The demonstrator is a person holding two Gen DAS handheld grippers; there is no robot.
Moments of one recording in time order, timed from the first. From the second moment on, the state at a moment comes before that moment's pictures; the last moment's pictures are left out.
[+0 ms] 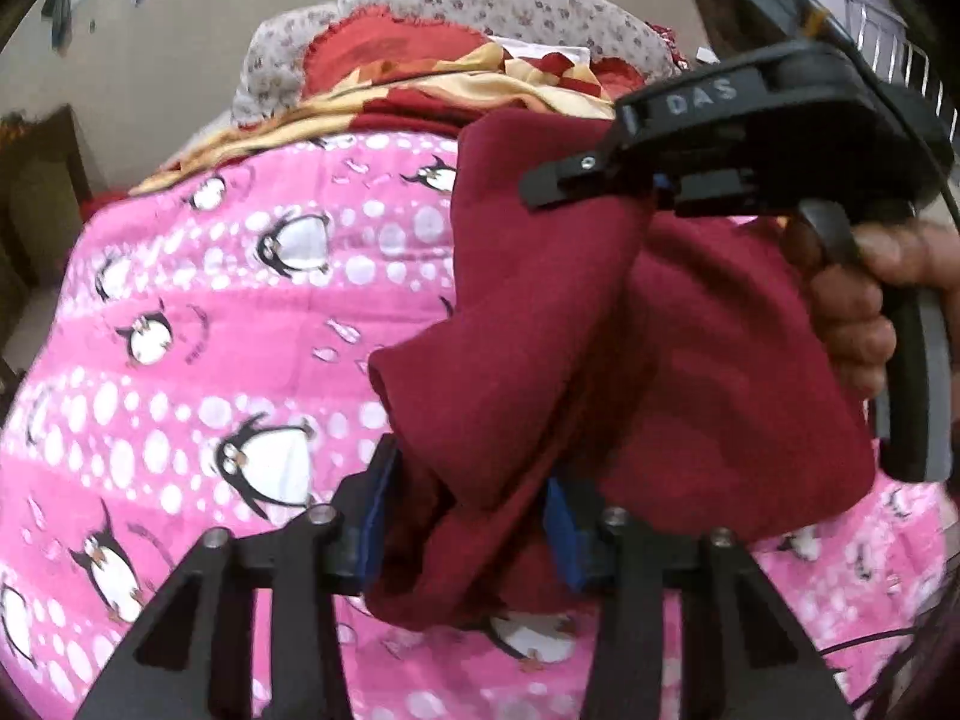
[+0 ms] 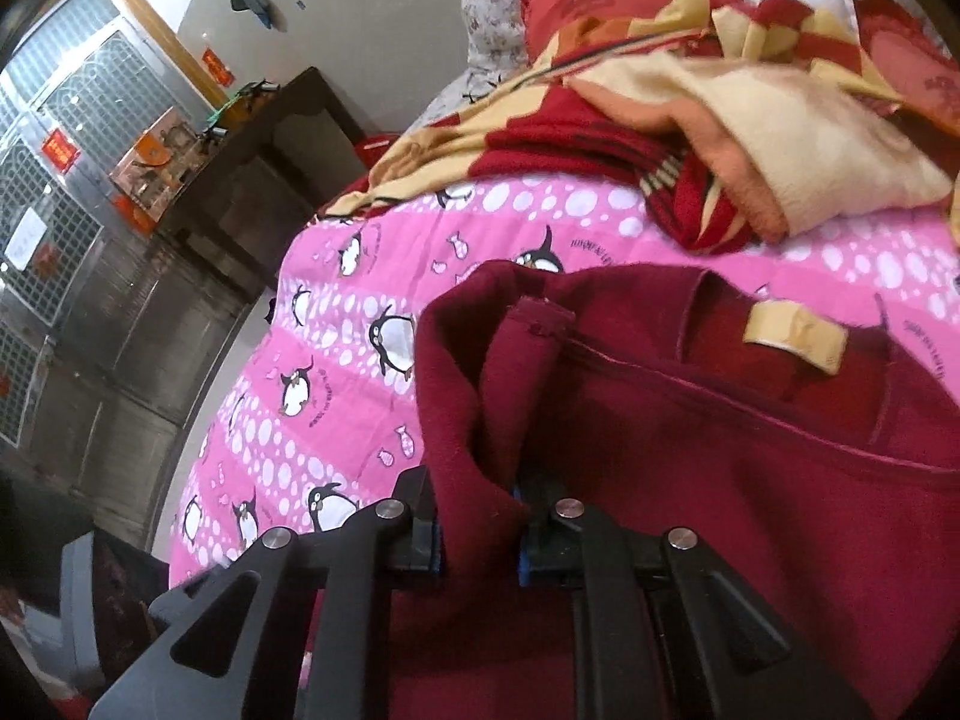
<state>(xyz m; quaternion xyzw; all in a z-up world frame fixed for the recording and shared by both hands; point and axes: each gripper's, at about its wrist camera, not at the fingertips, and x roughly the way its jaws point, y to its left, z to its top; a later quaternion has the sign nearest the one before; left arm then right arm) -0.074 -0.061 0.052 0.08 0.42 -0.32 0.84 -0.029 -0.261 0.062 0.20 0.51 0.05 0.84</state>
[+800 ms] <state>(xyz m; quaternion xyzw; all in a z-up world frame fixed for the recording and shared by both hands) -0.120 -0.086 0.113 0.06 0.43 -0.36 0.83 -0.076 -0.278 0.122 0.16 0.47 0.02 0.87</state>
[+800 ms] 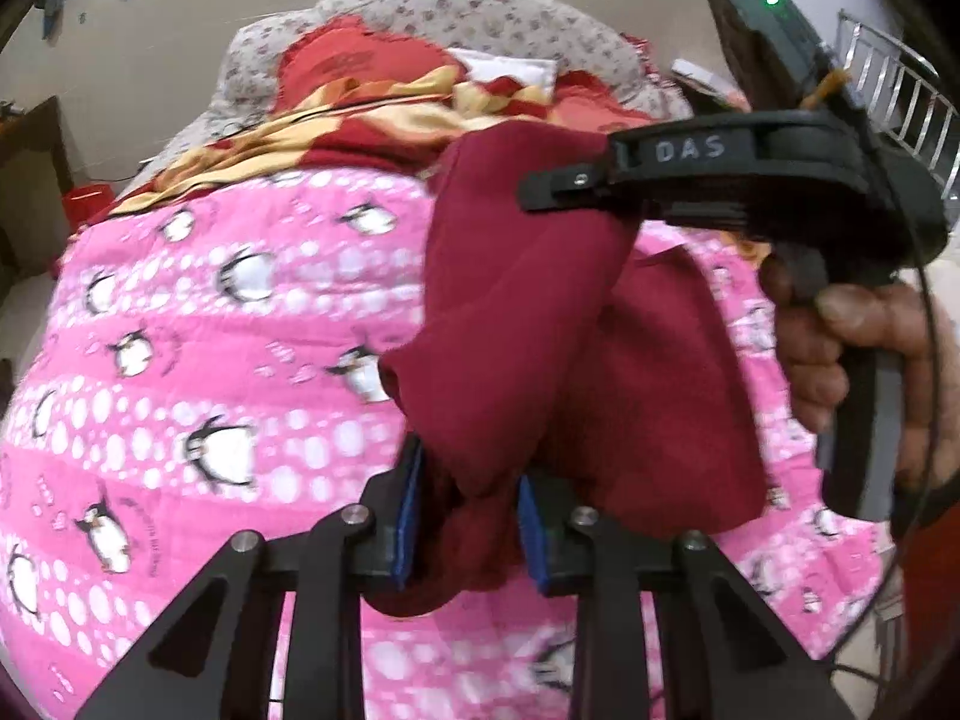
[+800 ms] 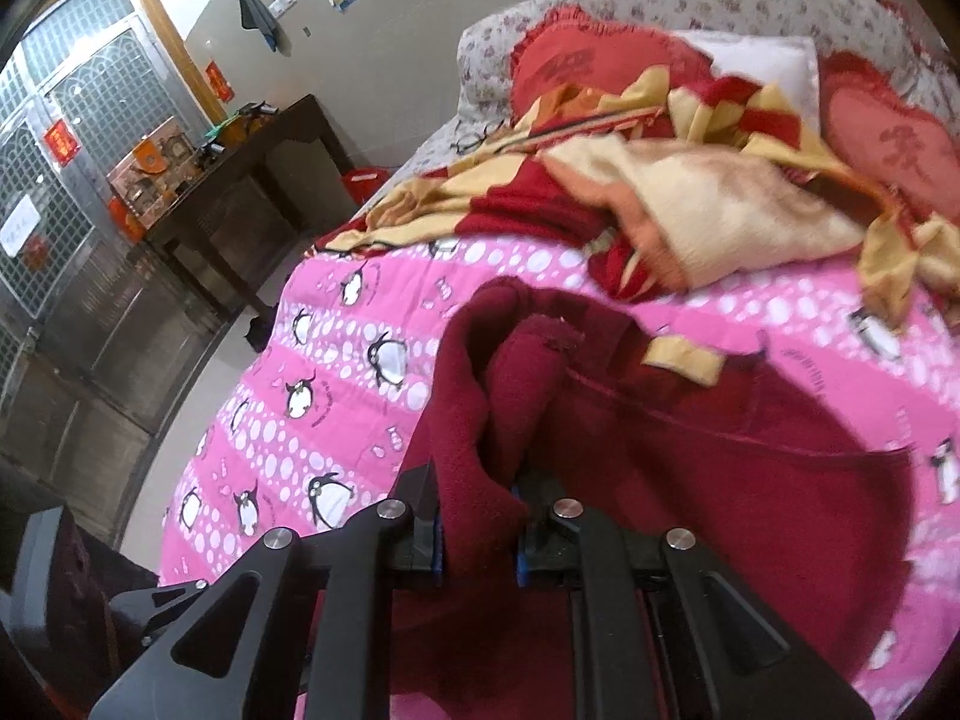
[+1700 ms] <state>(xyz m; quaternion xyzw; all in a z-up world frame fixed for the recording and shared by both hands) -0.185 -0.184 0.125 0.12 0.41 -0.48 0.76 -0.208 -0.423 0.109 0.18 0.47 -0.16 0.85</state>
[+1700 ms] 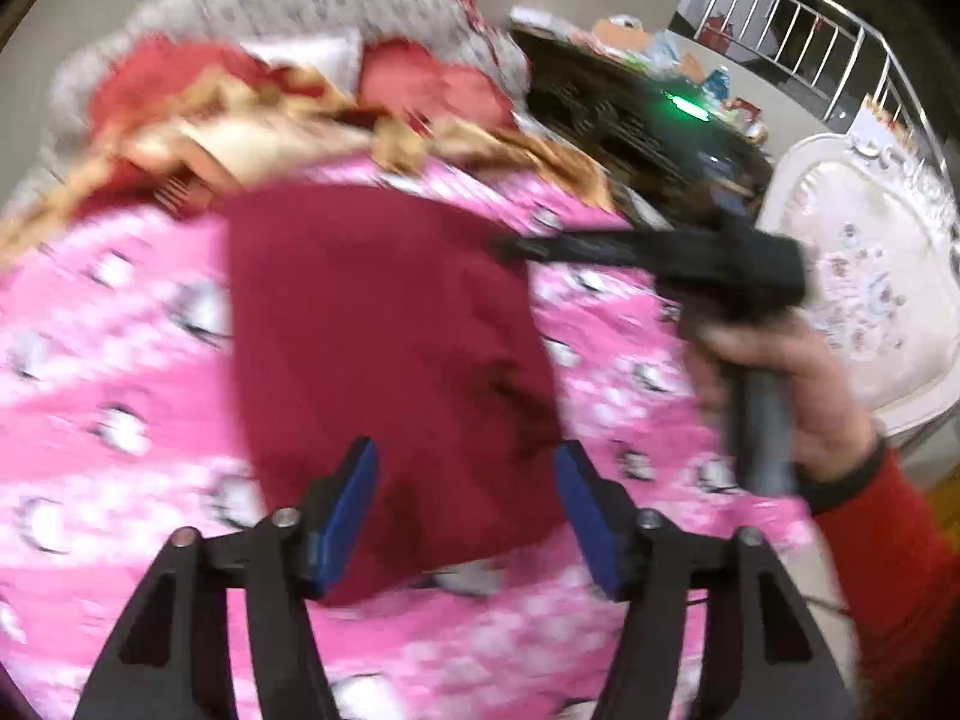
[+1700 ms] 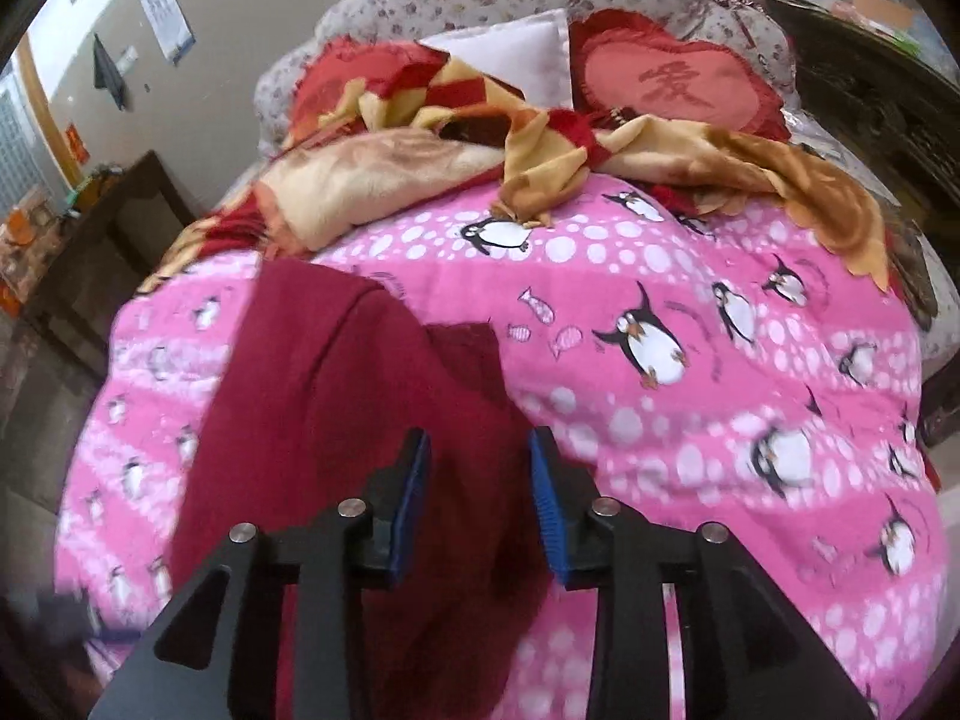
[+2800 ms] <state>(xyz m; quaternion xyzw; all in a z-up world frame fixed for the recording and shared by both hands) -0.163 -0.194 0.062 0.17 0.44 -0.39 0.79 -0.279 -0.338 0.111 0.21 0.48 -0.08 0.85</state>
